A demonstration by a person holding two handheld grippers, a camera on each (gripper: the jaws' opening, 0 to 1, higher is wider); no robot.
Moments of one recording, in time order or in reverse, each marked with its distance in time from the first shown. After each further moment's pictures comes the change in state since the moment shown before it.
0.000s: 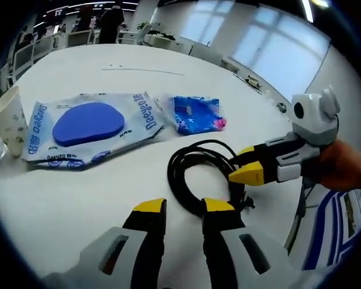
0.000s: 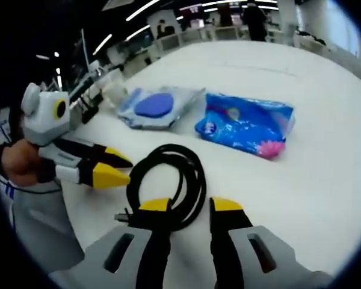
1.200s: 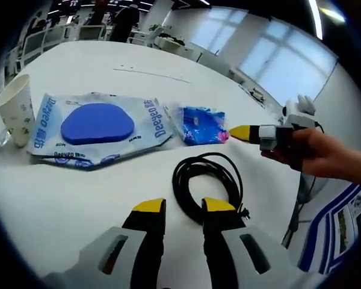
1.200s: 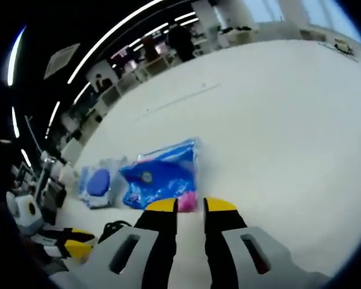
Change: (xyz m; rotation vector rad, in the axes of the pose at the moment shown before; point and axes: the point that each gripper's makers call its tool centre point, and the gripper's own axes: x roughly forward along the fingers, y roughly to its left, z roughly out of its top) left arm -0.006 0.005 0.010 -0.090 -0.041 -0.003; right arm -0.025 -0.087 0.048 0.417 -0.246 -0.217
